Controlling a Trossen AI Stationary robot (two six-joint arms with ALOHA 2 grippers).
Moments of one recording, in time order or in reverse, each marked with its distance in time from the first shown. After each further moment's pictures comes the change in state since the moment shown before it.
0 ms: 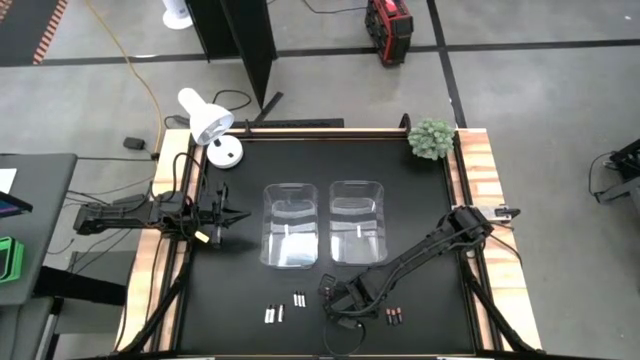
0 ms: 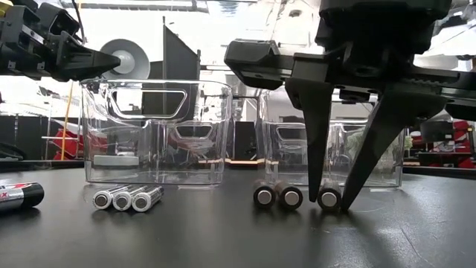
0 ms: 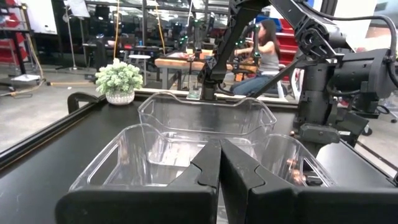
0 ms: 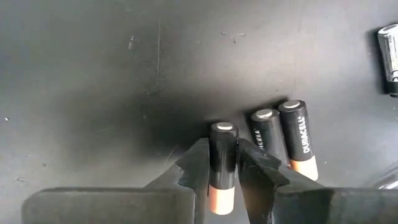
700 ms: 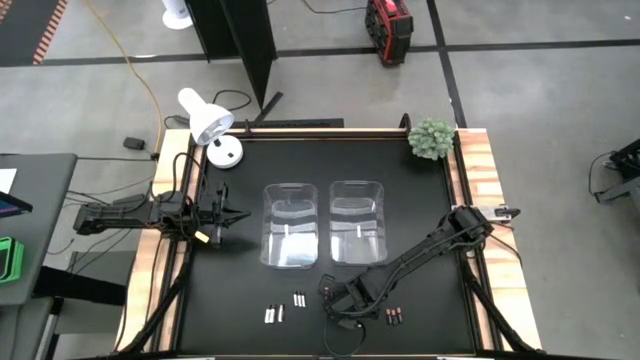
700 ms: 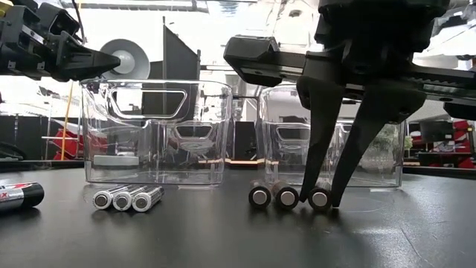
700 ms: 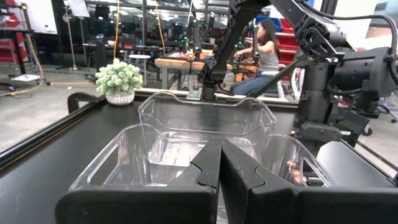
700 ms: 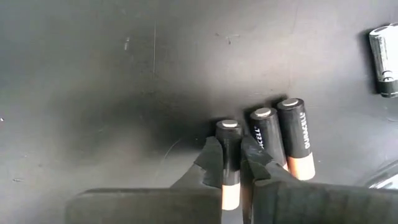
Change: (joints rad) left arm 0.000 0.000 0.000 0.000 0.000 0.000; right arm 0.006 0.000 -0.001 0.008 0.007 0.002
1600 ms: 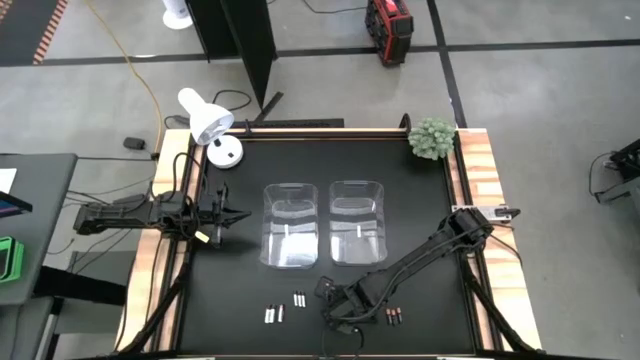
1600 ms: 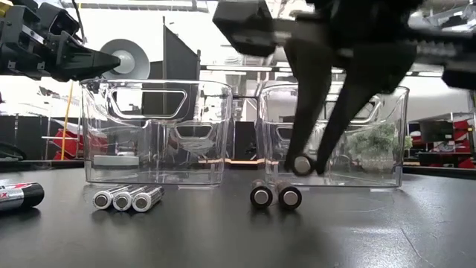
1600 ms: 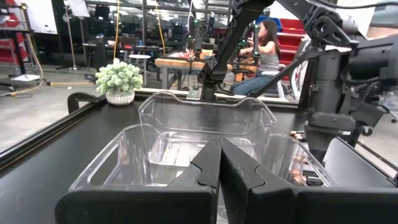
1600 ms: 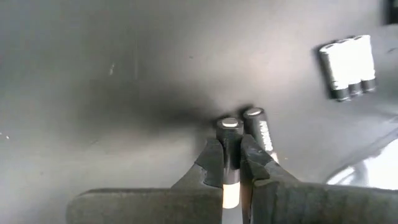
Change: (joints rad) left arm 0.000 0.000 0.000 0.000 0.000 0.000; right arm 0.025 0.005 0.113 -0.082 0.056 0.036
